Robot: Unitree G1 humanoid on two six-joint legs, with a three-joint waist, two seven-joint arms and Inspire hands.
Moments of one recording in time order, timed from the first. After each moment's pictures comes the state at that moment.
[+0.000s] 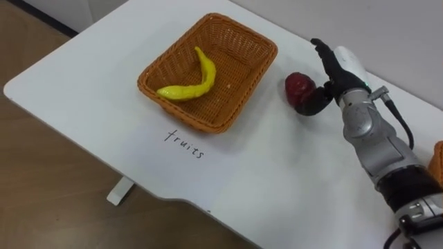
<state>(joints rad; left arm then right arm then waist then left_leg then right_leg) 0.26 0.23 0.01 0.73 0.54 0.16 0.18 -0.59 -0.42 0.29 0.70 -0.36 0.12 -0.15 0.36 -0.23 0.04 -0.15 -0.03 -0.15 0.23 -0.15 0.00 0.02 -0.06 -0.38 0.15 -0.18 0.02</state>
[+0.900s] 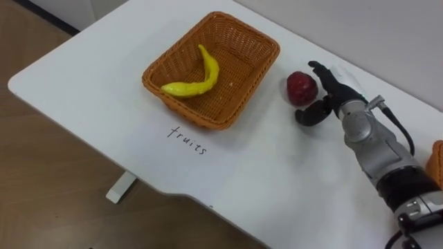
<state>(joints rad) 0.25 0.24 0.00 0.73 0.54 0.17 0.18 -0.61 -0.42 0.33 0.78 -0.36 0.13 -0.06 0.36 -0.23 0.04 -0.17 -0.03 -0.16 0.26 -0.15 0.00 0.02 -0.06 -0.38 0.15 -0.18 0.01</state>
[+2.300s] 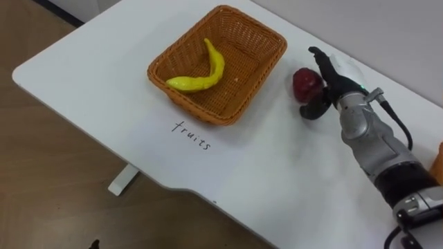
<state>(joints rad) 0.23 0.27 -0.07 0.77 0.50 0.14 0.18 -0.64 -0.42 0.37 0.77 -0.42 0.10 -0.16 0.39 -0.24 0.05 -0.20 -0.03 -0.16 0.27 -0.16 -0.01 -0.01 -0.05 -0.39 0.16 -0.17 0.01</state>
